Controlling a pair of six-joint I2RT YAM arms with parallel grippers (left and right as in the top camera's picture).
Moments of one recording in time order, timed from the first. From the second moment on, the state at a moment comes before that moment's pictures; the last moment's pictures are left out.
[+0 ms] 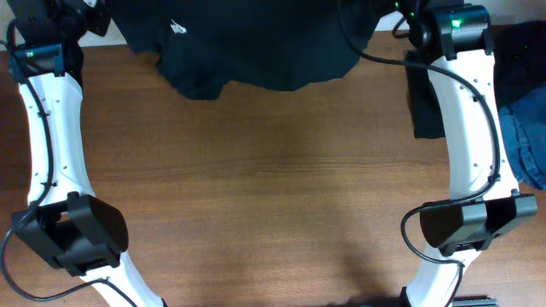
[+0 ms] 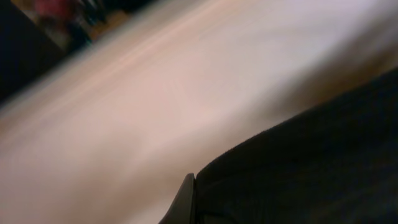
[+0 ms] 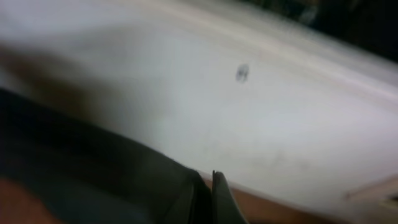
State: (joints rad) left arm 0.19 2.05 2.14 -0.44 0.31 0.58; right arm 0.08 2.00 2.33 -0.76 0.00 -0.32
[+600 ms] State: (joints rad) left arm 0.19 2.05 2.14 -1.02 0.30 0.48; right arm 0.06 2.00 2.30 -1.25 -0.11 -0.32
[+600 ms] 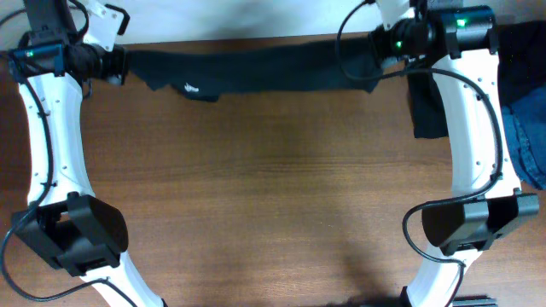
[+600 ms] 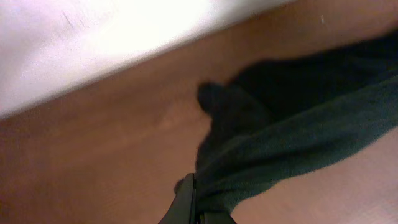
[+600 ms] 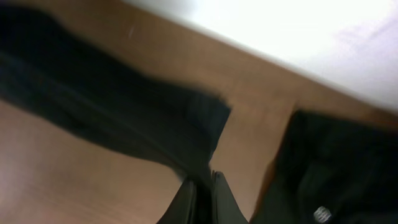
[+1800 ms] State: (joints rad) left arm 0.04 2.05 1.76 -1.46 0.19 0.21; right arm 0.12 2.00 1.70 -1.43 -0.26 -0.29
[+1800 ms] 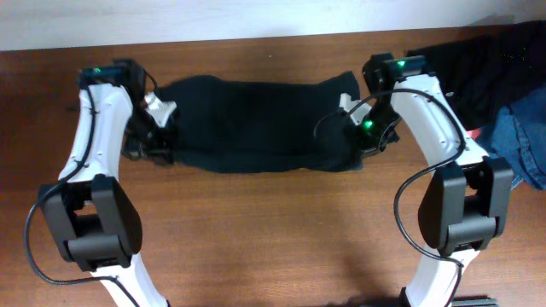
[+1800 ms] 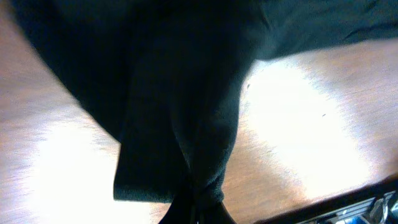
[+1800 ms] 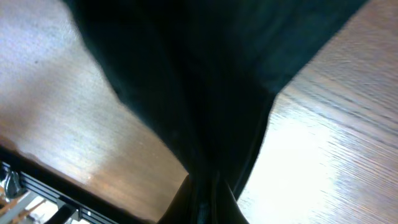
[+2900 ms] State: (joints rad) left arm 0.05 1.97 1.48 -1.38 -0.19 -0.09; right arm 0.04 2.00 1.41 -1.30 -0.11 -0.06
